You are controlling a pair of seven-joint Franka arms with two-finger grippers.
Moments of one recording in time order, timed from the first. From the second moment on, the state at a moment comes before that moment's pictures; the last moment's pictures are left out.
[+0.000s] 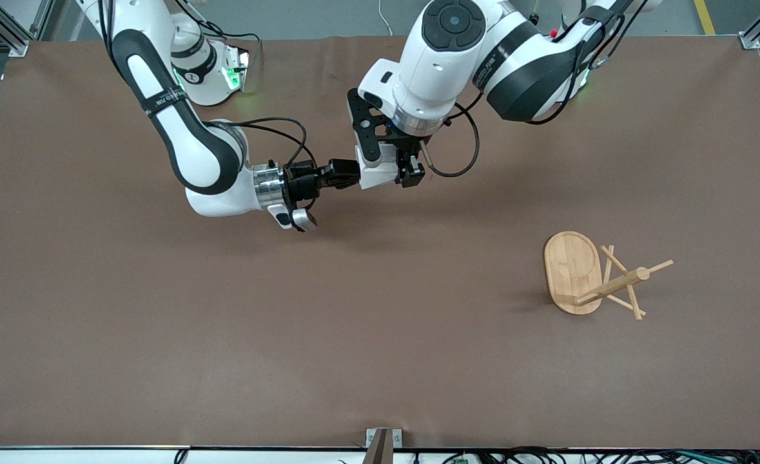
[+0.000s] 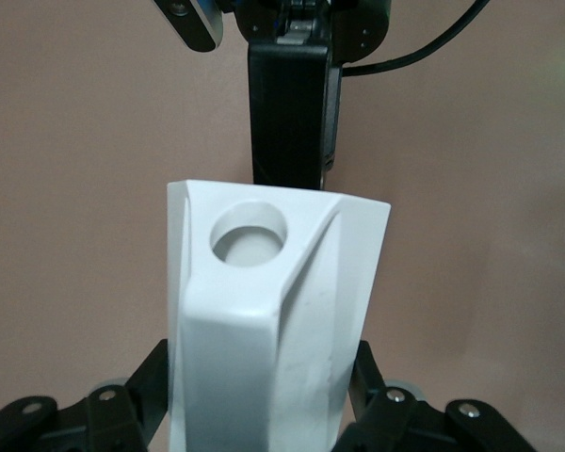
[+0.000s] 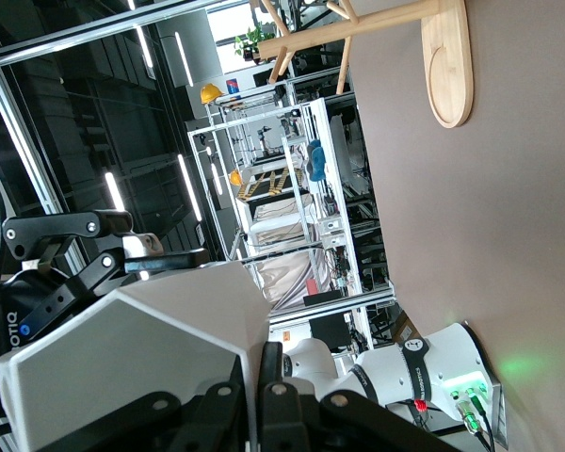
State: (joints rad) left arm -0.20 0.40 -0.70 -1.44 0.09 1.85 0.43; right arm 0.22 0.36 0.29 -2.01 1.75 1.86 -0.62
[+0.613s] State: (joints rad) left arm -0.18 0.40 -0.70 -1.43 0.09 1.85 0.44; right arm 0.22 0.35 0.29 -2.01 1.77 1.85 -0.62
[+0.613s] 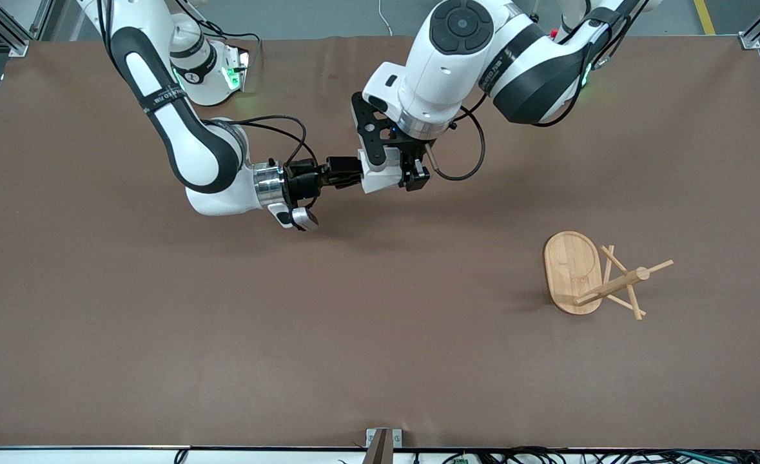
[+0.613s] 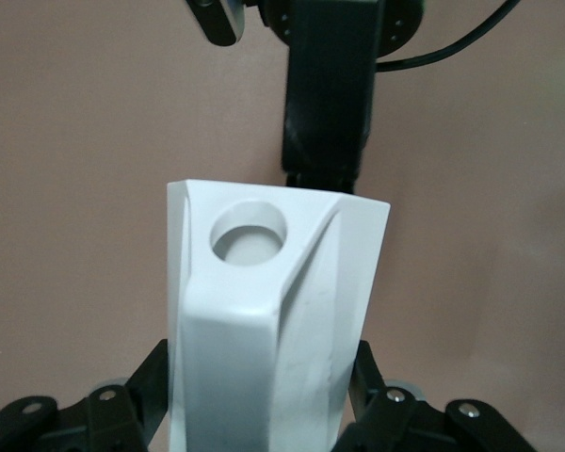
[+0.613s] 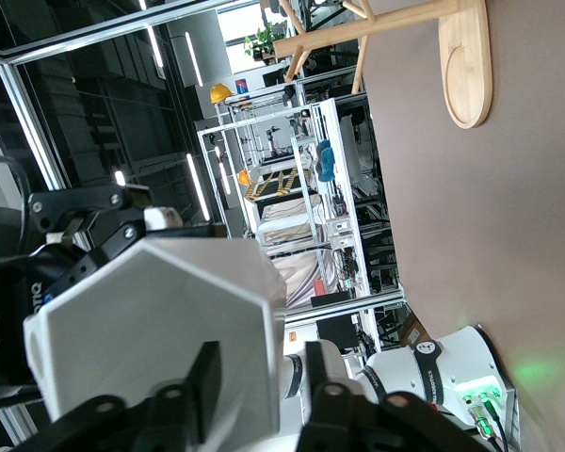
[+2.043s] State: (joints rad) left arm -0.09 0.39 -0.69 -1.42 0.09 1.85 0.11; right arm -0.20 0.28 0.26 -1.71 0.53 1.86 -0.15
